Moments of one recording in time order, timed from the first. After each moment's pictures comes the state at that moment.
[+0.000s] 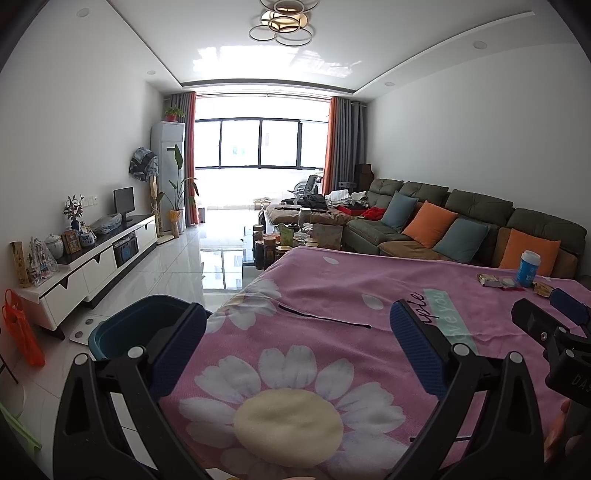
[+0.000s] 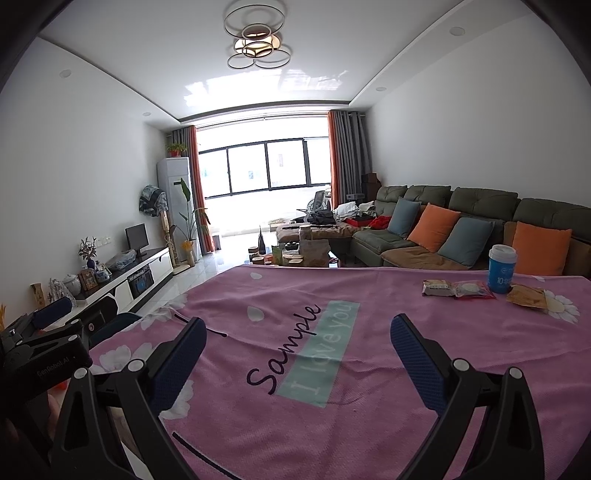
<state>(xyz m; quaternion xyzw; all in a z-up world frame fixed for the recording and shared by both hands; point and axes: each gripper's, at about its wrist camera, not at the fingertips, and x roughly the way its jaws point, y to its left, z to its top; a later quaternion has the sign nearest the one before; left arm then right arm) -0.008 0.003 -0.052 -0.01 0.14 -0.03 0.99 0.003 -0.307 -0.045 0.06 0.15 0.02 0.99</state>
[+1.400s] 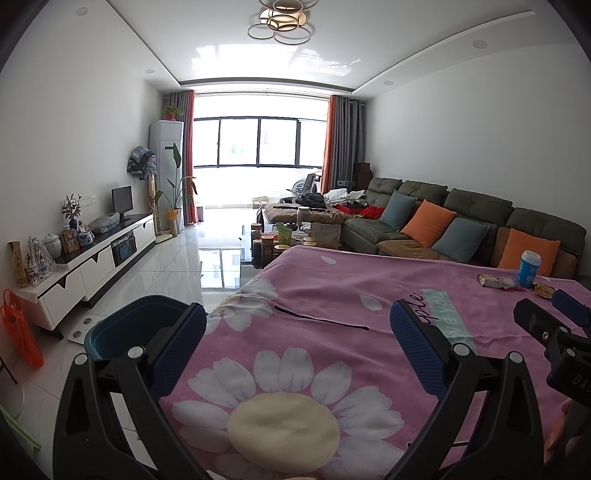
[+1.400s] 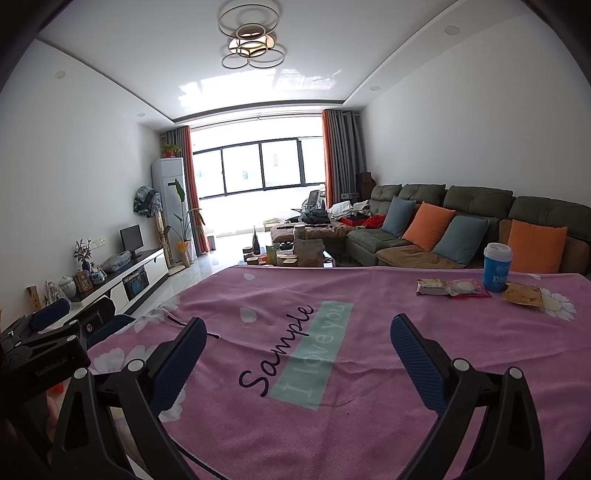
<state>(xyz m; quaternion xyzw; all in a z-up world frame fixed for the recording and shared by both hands) -0.005 0.001 -0.052 -0.01 0.14 -0.03 0.99 0.001 -0.308 -0.045 0.06 0.15 0.01 0.99</state>
